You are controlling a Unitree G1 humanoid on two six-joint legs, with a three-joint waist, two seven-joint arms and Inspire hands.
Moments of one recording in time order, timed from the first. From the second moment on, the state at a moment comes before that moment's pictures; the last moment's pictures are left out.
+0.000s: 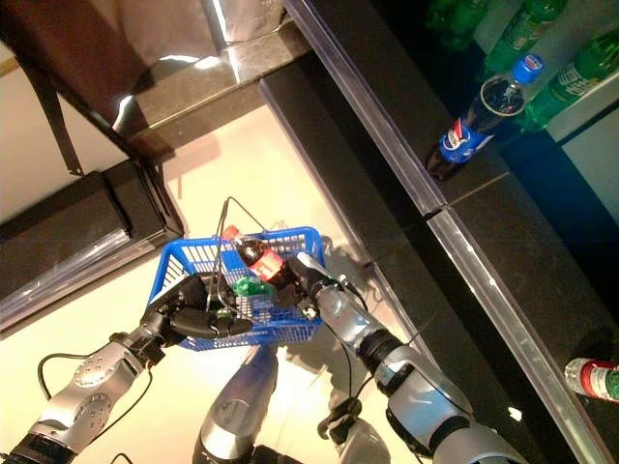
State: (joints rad) left arm -0.01 0.66 -0.26 0.03 -0.76 -0.04 -0.30; right arm -0.76 -0.25 0.78 0.83 -0.06 0.17 0.08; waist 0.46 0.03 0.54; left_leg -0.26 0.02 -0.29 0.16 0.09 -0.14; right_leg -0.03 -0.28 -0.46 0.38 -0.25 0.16
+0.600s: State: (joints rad) left arm -0.02 0.67 -0.31 -0.13 -0.73 0.02 -0.35; right arm -0.77 -0.16 0.82 1.10 -0.32 0.38 0.24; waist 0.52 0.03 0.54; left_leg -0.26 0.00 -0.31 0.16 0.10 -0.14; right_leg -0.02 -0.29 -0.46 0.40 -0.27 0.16
